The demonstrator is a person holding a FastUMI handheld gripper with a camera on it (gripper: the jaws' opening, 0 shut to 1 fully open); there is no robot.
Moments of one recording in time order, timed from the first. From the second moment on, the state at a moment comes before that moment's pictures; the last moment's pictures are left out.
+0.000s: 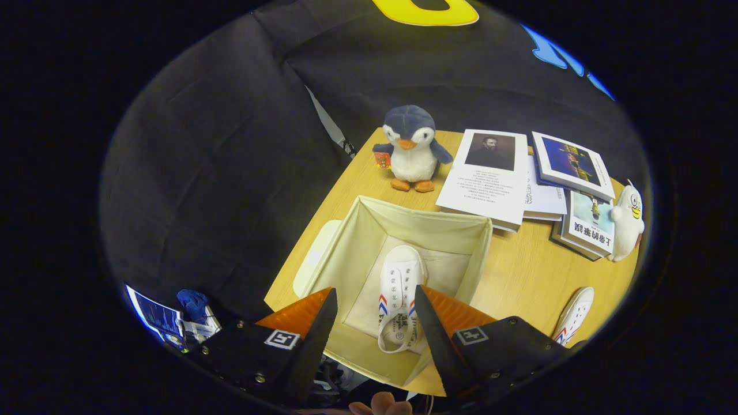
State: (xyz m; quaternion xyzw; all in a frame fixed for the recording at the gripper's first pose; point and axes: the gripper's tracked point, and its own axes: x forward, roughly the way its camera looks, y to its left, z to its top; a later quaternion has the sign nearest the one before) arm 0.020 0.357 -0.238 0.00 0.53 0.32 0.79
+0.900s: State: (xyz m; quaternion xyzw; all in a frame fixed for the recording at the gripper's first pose) arm 0.048 0.175 -0.210 0.06 0.47 0.20 0.86
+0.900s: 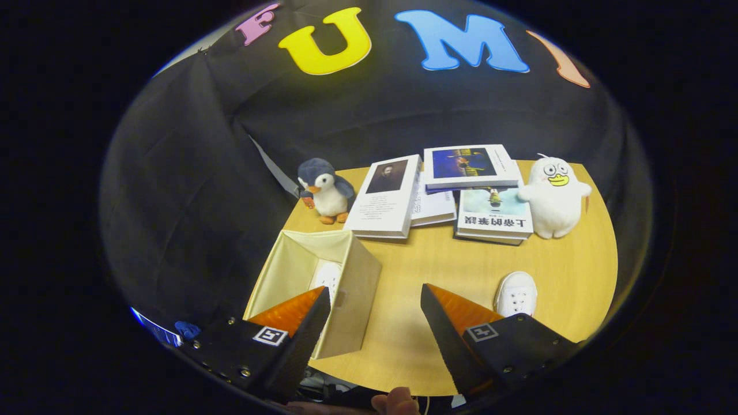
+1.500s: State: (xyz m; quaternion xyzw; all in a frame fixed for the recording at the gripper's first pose) arm 0.040 0.050 -0.236 0.08 0.46 0.11 0.88
